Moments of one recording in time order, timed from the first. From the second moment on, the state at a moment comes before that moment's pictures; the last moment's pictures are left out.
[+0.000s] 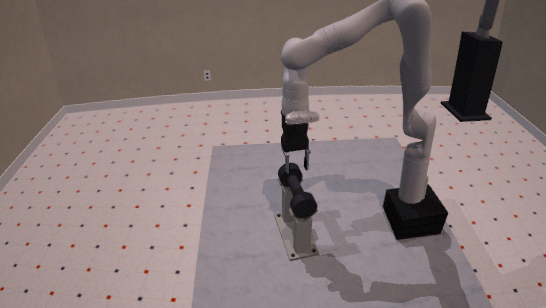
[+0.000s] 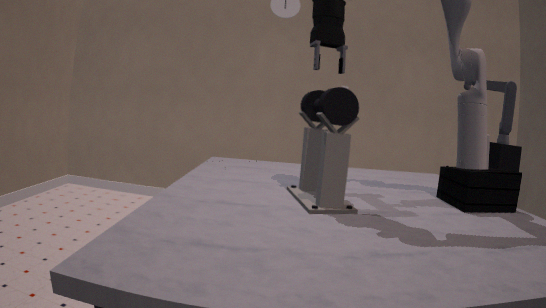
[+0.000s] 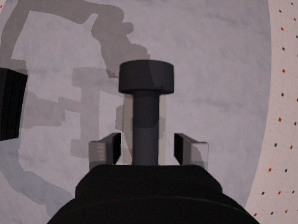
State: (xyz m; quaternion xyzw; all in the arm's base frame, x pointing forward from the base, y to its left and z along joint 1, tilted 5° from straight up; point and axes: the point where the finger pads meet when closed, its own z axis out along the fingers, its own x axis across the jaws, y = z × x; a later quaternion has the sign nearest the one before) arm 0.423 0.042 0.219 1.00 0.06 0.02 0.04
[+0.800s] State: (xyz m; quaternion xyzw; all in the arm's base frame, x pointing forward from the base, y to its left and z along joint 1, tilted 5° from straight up) arm 0.425 0.035 0.127 1.00 0.06 0.02 0.04
